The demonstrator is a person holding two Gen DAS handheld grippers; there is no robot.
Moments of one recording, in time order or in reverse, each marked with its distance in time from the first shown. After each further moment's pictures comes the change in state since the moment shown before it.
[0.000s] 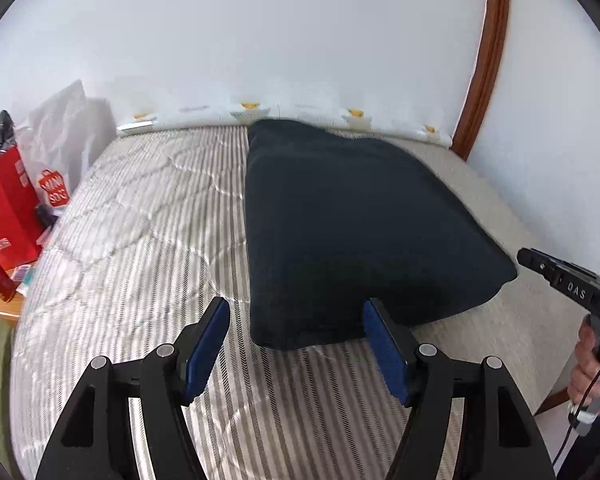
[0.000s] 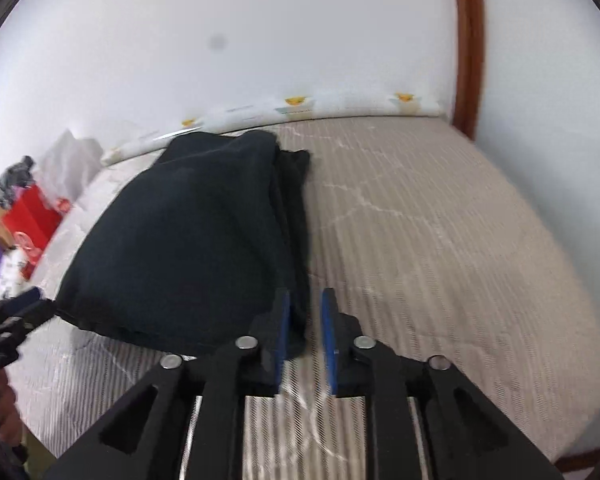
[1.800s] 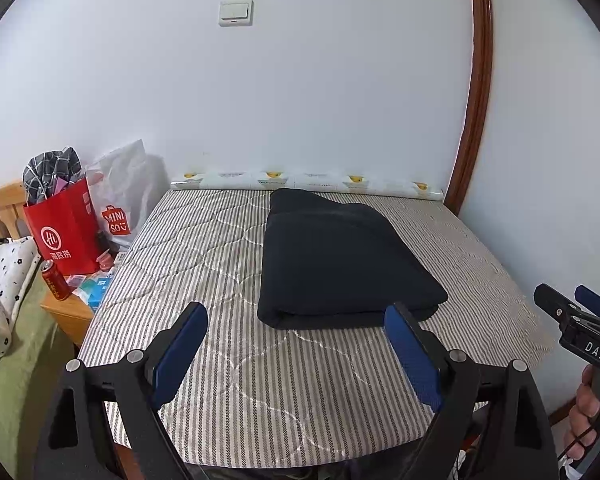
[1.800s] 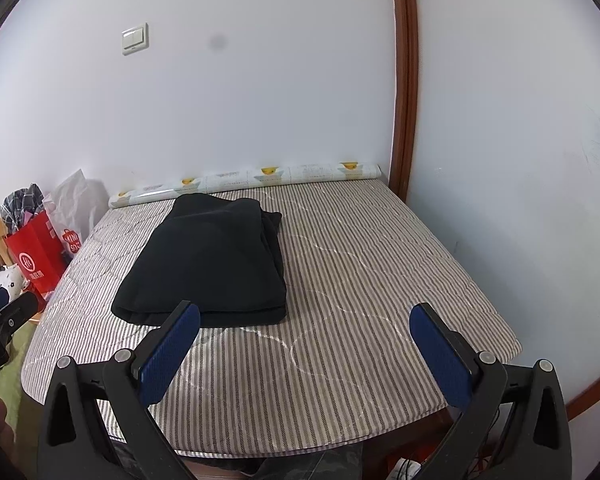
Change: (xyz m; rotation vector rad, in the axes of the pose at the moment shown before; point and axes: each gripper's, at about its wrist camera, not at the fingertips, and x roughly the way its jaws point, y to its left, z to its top) left arm -0.153 -0.041 -0.024 -0.038 -0.185 0.102; right arm -0.185 0.002 -0.038 0.008 -0.191 -0.113
